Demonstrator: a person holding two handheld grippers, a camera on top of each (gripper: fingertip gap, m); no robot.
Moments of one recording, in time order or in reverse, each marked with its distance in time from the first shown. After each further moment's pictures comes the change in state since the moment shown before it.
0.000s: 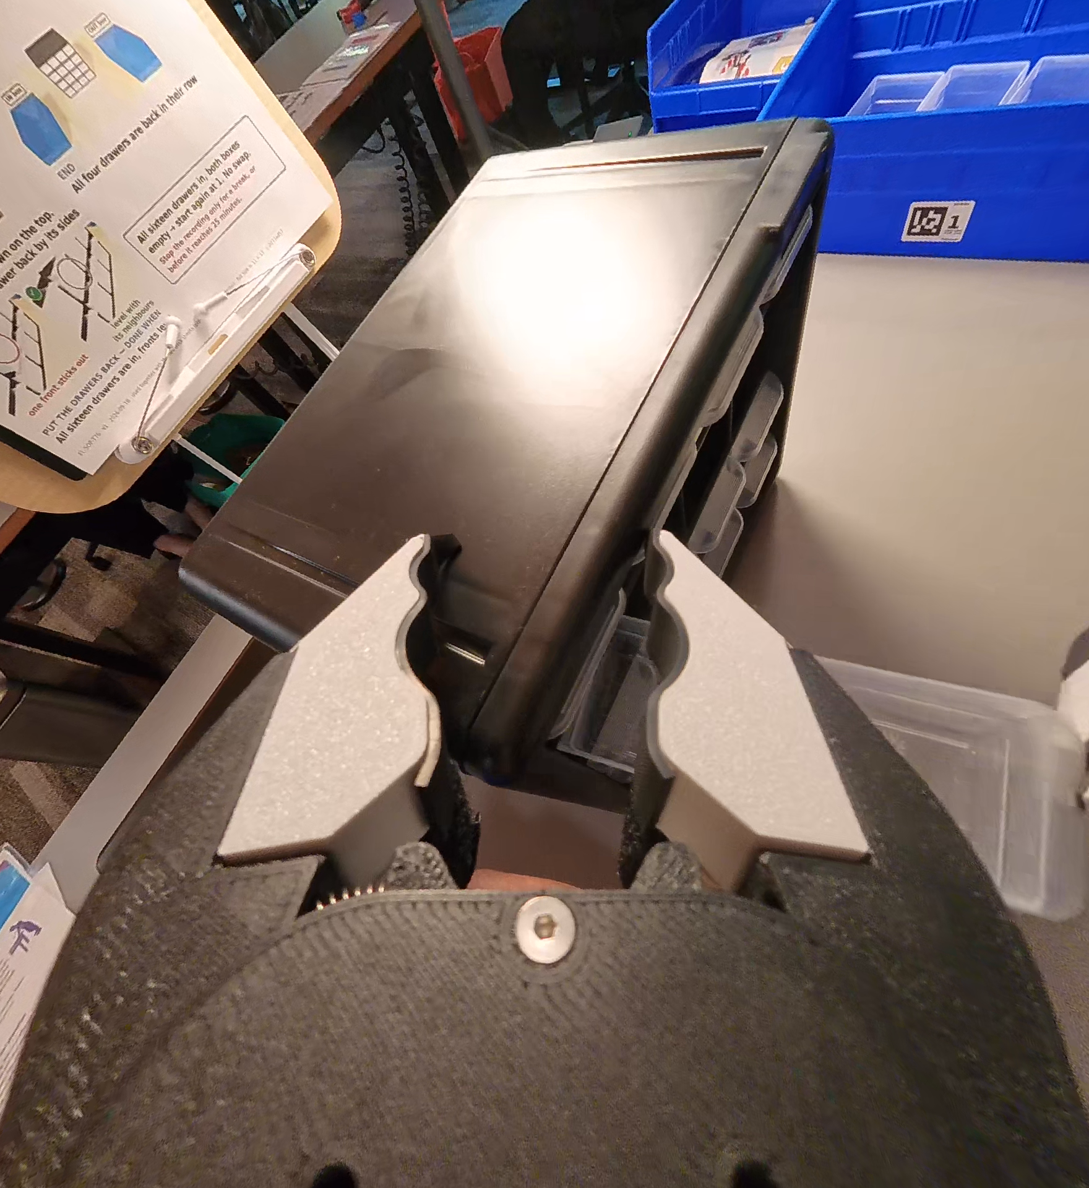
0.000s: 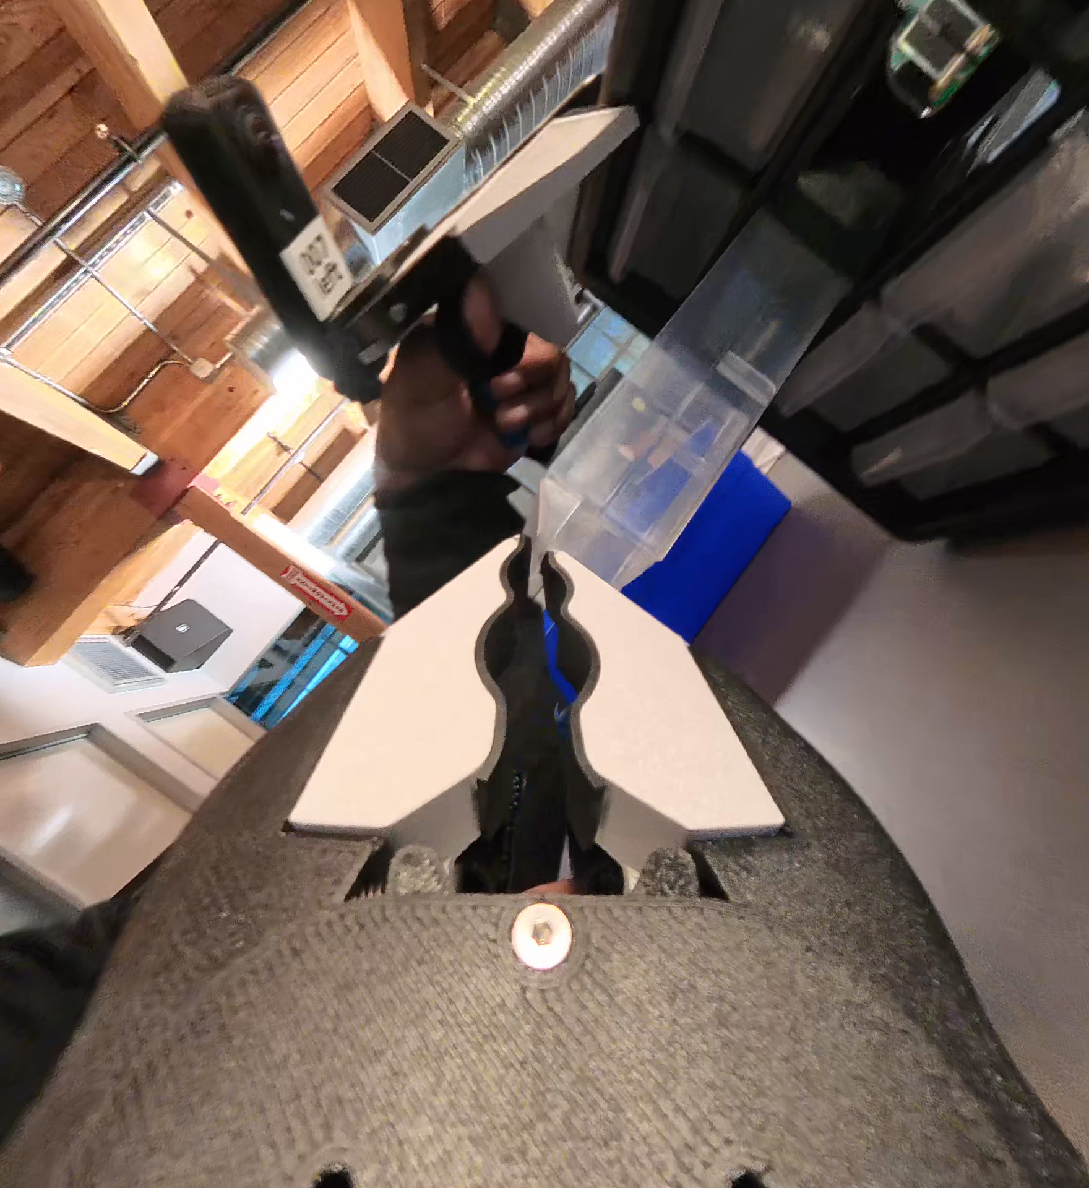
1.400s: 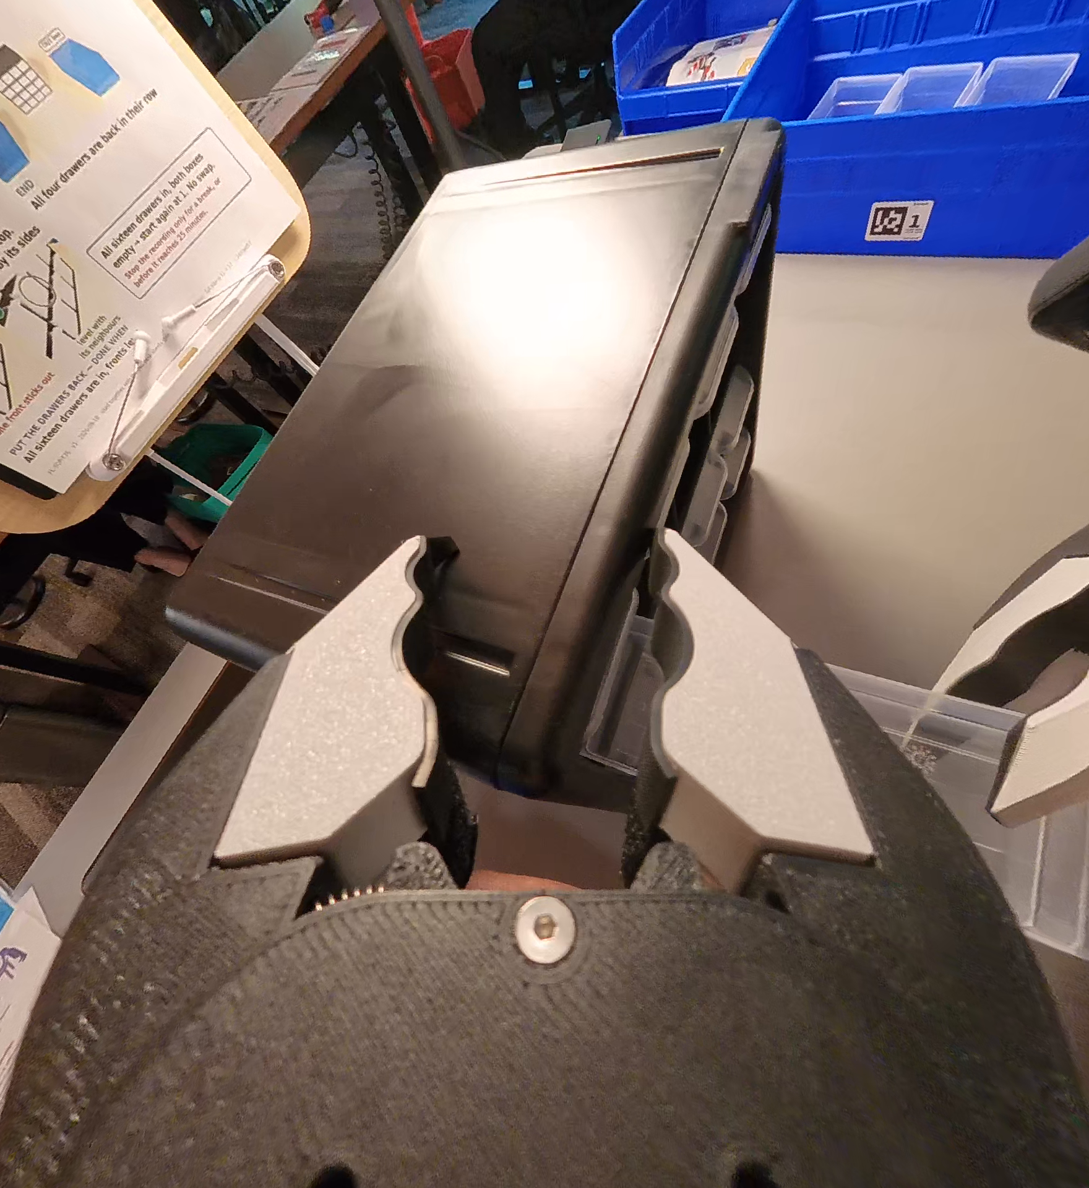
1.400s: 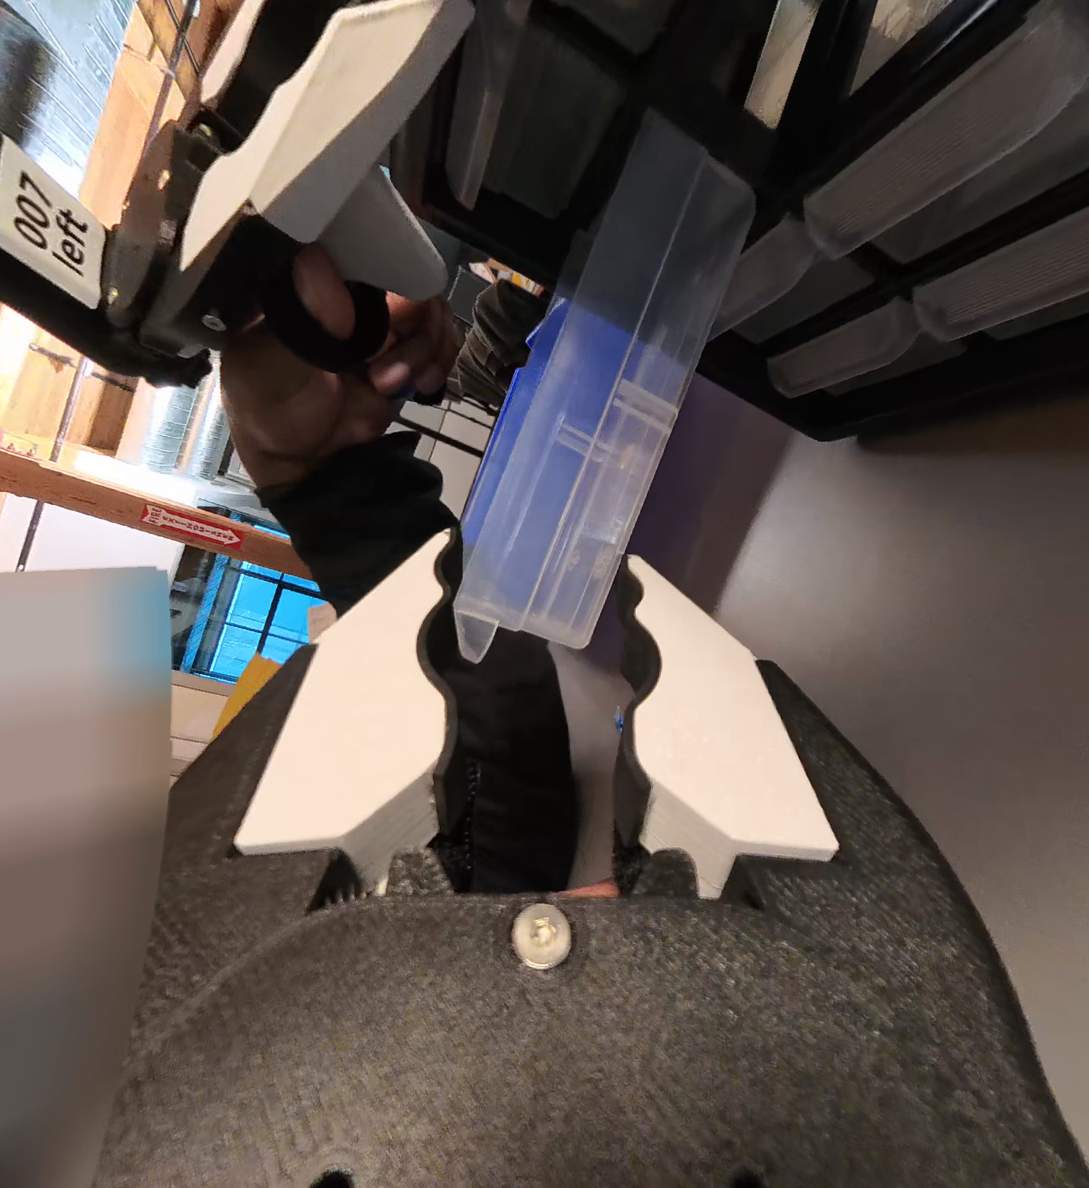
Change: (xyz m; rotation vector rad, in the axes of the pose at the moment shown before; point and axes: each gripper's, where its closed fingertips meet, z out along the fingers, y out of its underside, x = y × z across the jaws) left arm 0.011 -0.003 0.000 0.000 0.033 0.016; right arm 0.013 0.002 0.006 -0.305 0.296 0.149
